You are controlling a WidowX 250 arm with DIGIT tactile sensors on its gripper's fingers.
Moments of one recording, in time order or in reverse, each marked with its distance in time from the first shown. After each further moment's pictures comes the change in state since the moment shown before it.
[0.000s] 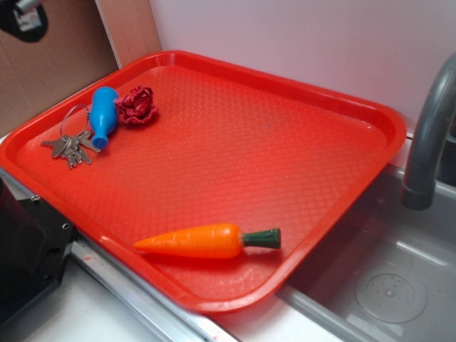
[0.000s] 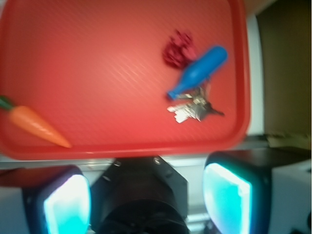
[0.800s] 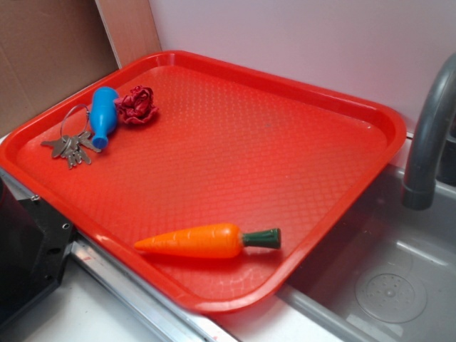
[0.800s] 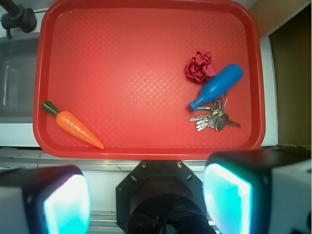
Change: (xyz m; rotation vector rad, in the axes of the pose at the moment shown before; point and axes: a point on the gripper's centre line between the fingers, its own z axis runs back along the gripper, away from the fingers) arm -0.017 -0.028 0.046 -0.125 -0.179 -0.076
